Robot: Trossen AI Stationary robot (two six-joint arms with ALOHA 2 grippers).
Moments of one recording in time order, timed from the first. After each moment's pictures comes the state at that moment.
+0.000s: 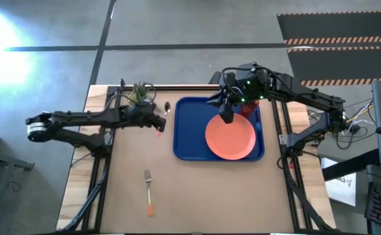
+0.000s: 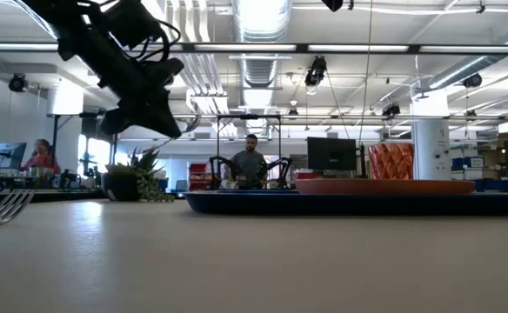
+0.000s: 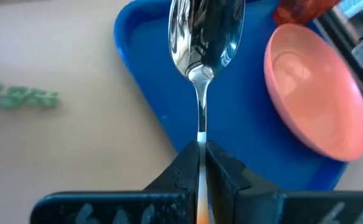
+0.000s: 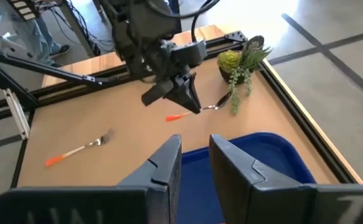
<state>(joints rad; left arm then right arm) 0.30 1.14 0.64 -0.20 -0.15 -0.75 -0.22 1.46 1.73 -0.81 -0.11 0.13</state>
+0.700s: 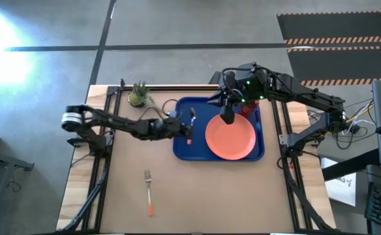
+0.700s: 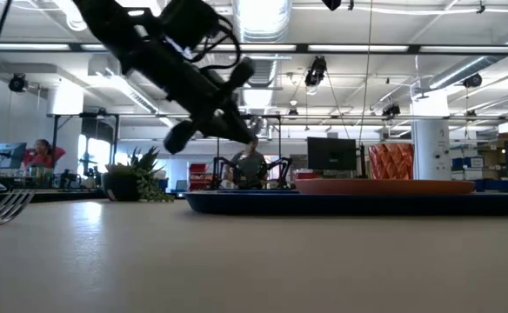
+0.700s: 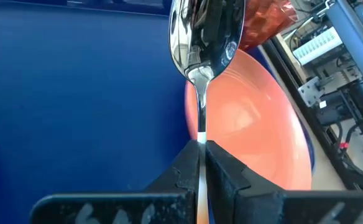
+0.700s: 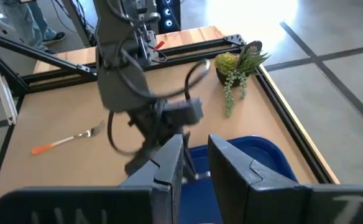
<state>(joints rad) 0.07 1.64 0.87 0.21 -0.35 -1.00 -0.22 1.46 1.73 -0.82 -0.11 0.04</state>
